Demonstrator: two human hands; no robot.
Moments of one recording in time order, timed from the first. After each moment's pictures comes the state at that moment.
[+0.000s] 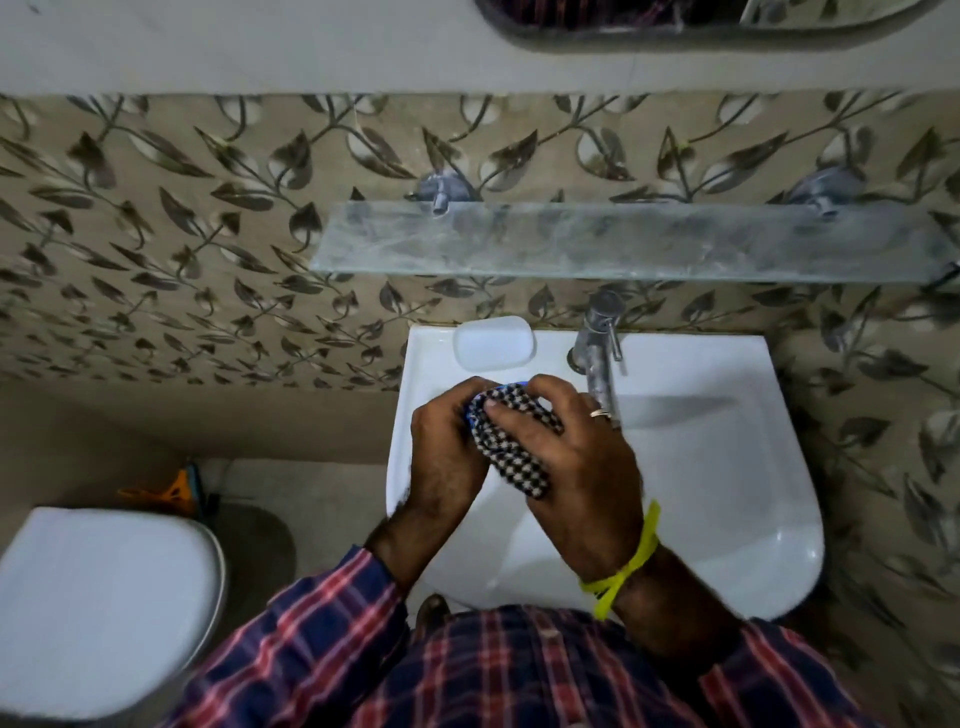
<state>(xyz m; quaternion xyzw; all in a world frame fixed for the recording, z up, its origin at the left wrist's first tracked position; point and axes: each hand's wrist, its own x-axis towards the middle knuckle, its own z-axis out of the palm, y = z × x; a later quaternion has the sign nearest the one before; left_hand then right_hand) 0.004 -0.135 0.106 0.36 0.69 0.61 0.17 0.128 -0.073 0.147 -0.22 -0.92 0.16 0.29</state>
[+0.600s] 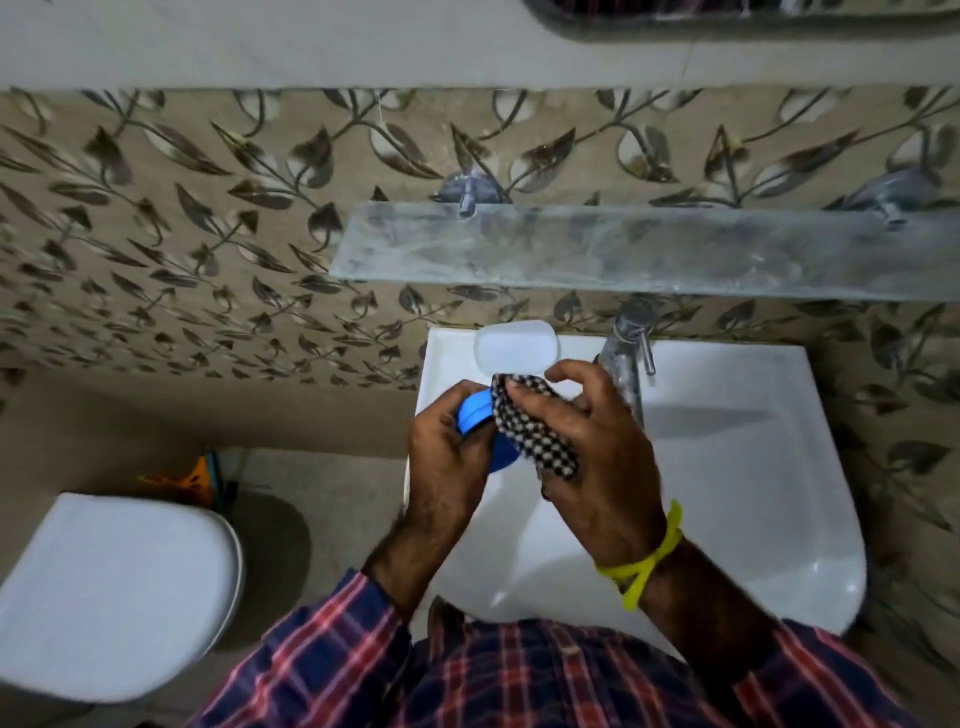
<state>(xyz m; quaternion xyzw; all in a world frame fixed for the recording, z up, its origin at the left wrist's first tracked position) -0.015 -0.139 0.117 0.30 0.70 0.63 0.18 0.102 -0.050 0.139 -0.23 -0.89 0.28 0.27</state>
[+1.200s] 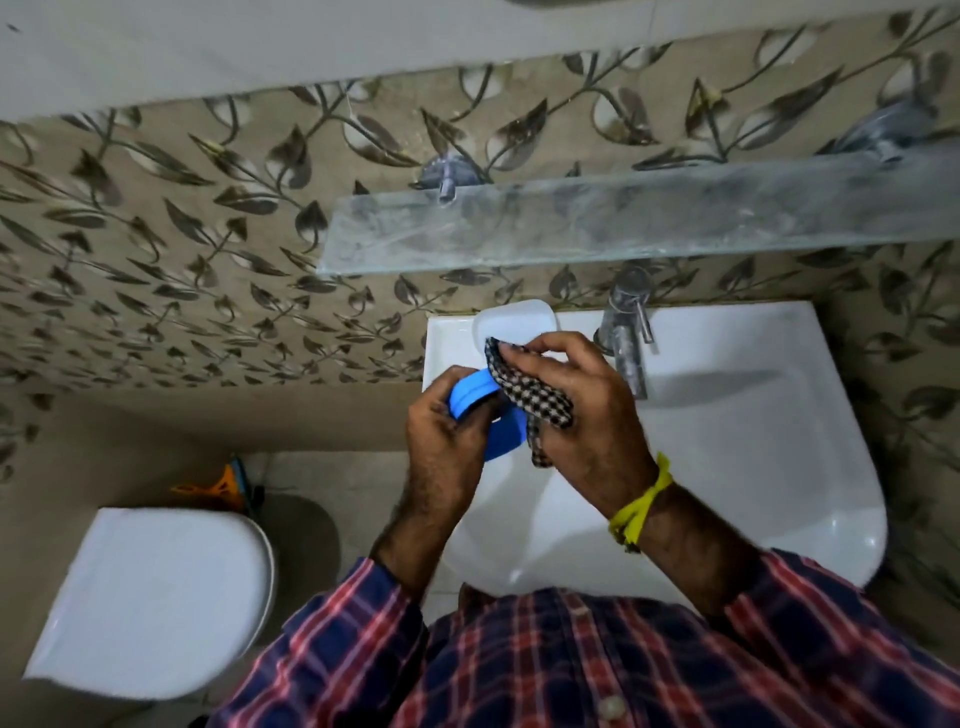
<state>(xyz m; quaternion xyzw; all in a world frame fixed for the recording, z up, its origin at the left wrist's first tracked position) -0.014 -0.139 0.124 0.27 0.71 0.62 0.19 0.091 -0.039 0.131 -0.20 -0.84 0.38 0.33</state>
